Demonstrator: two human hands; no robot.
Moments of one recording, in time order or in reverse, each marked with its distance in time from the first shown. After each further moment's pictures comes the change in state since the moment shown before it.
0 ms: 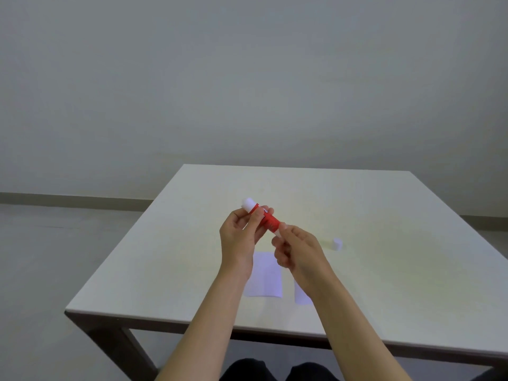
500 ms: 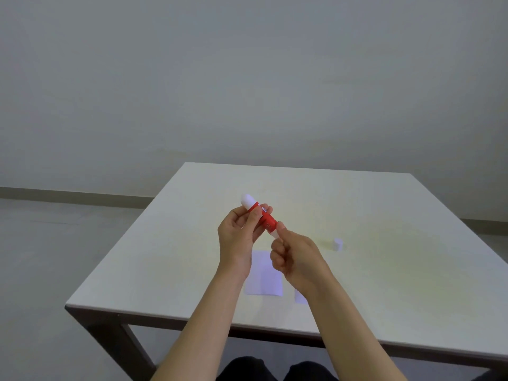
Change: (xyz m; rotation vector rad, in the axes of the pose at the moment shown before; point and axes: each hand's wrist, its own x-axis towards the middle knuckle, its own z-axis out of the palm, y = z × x) left_hand -0.002 0.004 -0.004 -0.038 -0.005 0.013; right_hand -0.004 -0.002 0.008 0.144 -0.002 0.162
